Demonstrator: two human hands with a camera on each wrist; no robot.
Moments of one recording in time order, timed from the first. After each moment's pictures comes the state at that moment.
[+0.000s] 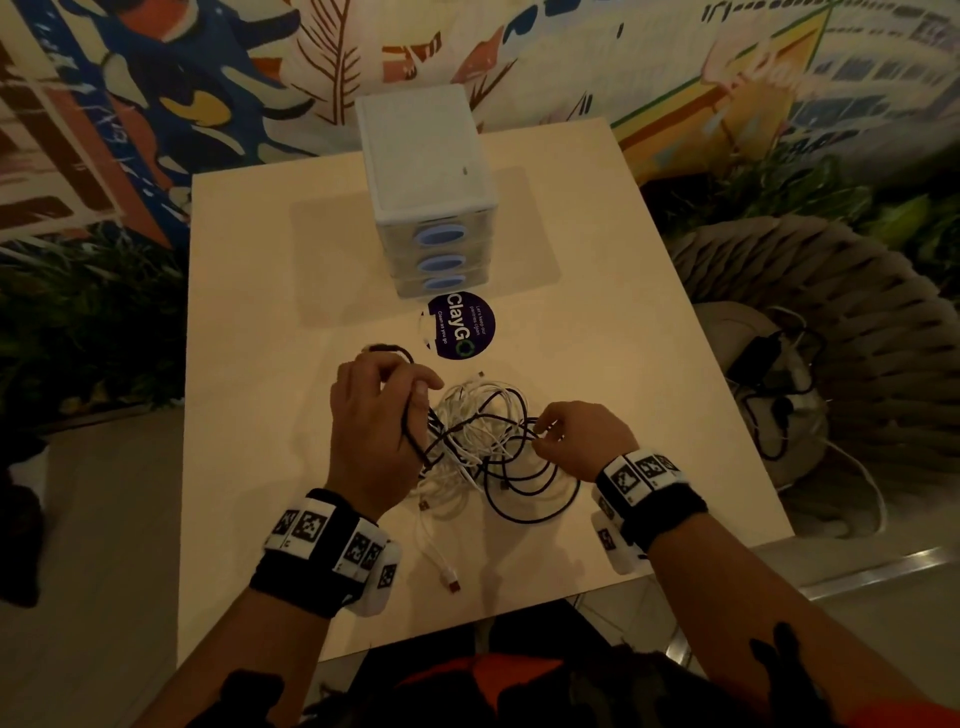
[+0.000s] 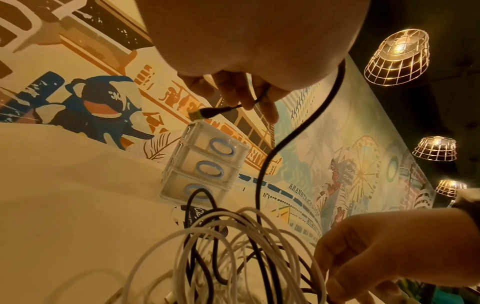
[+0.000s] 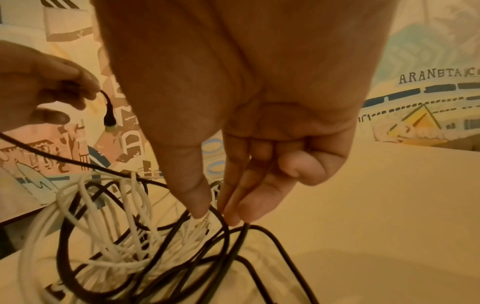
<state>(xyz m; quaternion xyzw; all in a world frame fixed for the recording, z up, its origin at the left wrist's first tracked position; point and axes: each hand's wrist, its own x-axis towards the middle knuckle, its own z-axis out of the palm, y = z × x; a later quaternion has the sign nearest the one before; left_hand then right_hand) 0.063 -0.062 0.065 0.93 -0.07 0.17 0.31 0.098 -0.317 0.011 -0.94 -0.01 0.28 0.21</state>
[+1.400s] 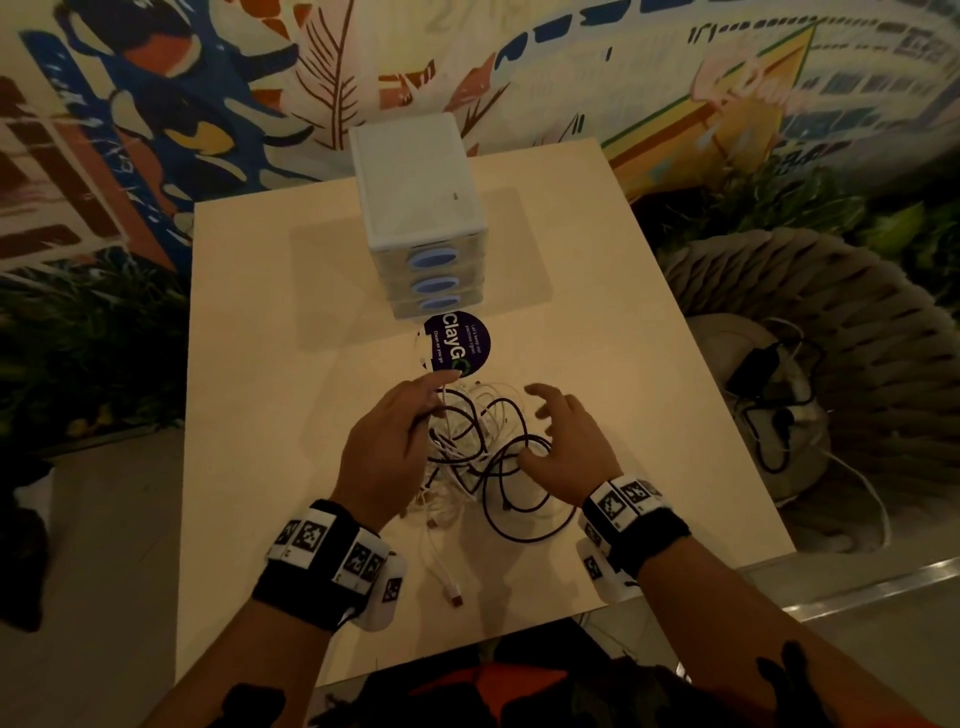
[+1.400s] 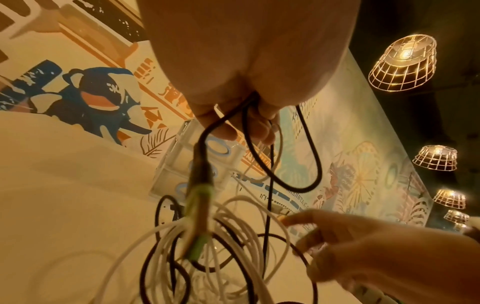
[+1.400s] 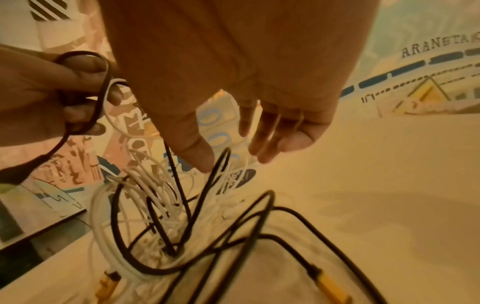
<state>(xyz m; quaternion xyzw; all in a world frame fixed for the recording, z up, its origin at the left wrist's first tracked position) 0.069 -0.071 0.070 0.89 -0.08 0.05 0.45 0.088 -0.306 0.014 -0.92 -0.02 0.14 0.36</state>
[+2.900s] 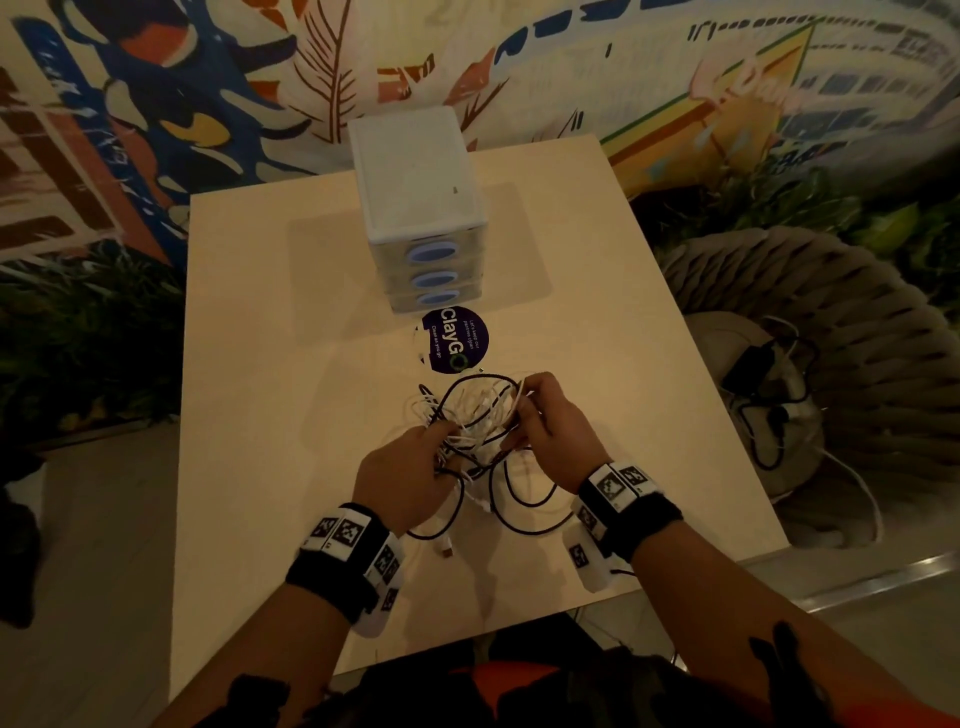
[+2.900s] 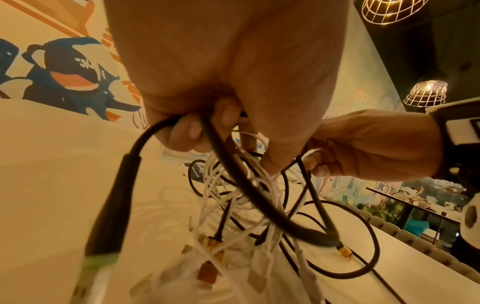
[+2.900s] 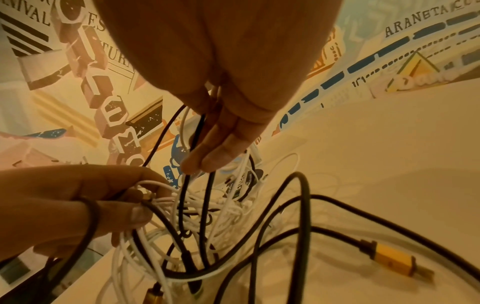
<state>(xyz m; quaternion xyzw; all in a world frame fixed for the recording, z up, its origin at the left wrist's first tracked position) 0.058 -0.079 0.016 0.97 -0.04 -0.16 0.17 0.093 -0.294 0.027 -0.83 -0.04 0.16 0.53</state>
